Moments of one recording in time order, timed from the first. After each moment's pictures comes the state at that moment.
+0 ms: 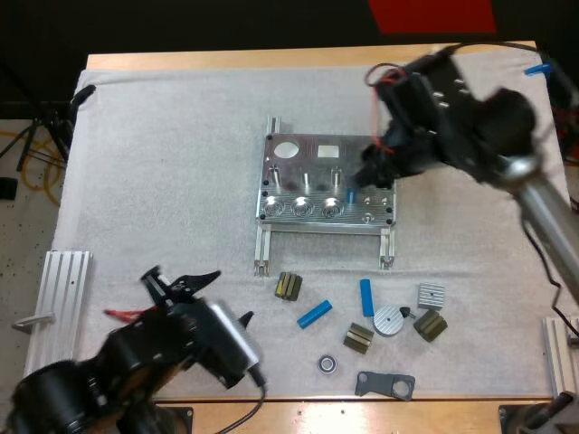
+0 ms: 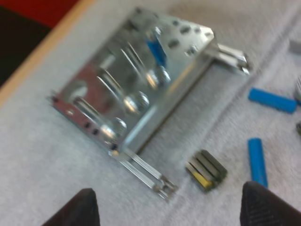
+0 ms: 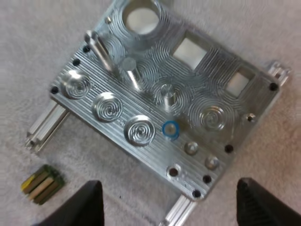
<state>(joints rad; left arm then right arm) -0.97 0.59 -0.89 1.10 -0.28 -1.59 0.60 1.57 -1.81 1.34 -0.01 -1.86</state>
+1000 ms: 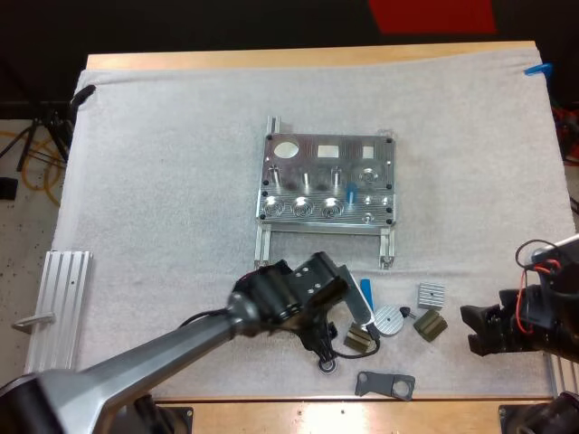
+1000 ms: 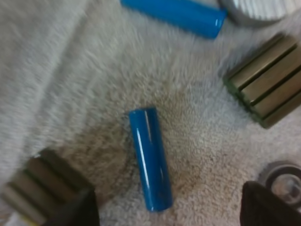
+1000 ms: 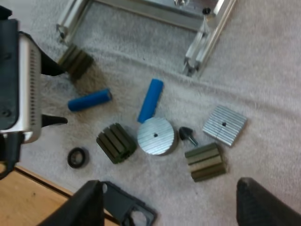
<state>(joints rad) -0.97 1.41 -0.89 0.89 -0.02 -1.64 0.60 0.68 -1.03 1.37 -0.09 -1.59</state>
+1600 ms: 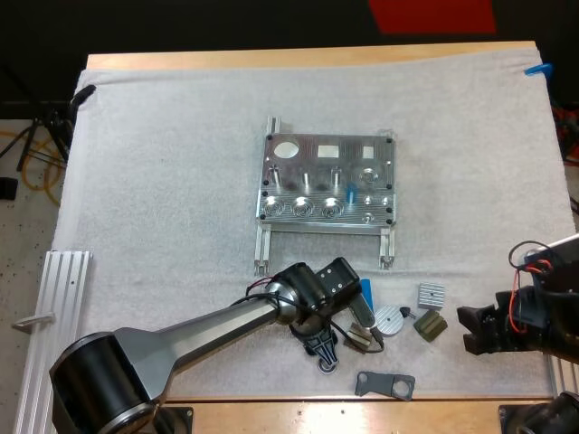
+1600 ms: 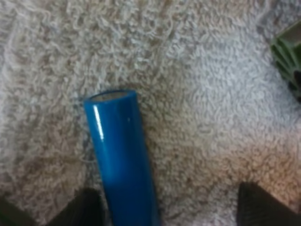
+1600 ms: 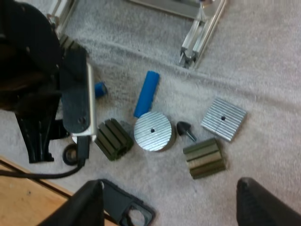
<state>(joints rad) -0.97 1.65 -0.90 0.87 -0.01 -1.67 0.60 0.68 -1.00 1.35 -0.09 -1.59</state>
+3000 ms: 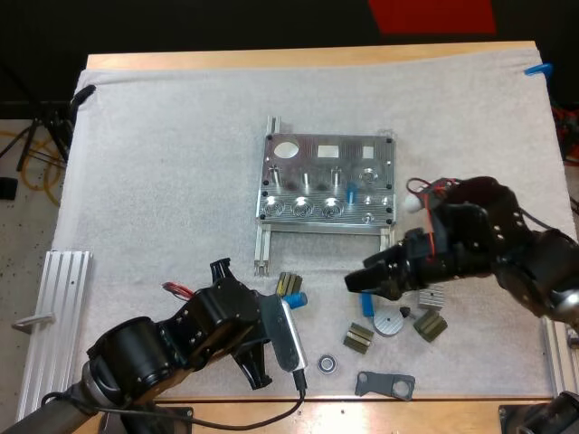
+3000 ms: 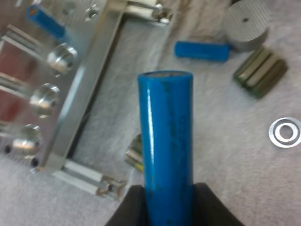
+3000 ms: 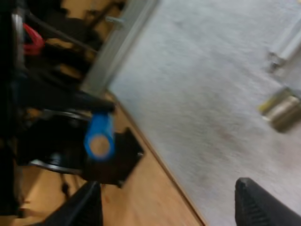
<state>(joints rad) -0.97 0.81 -0.89 1.10 -0.10 -1.41 0.62 1.11 -1.00 0.79 -0.76 -1.57</state>
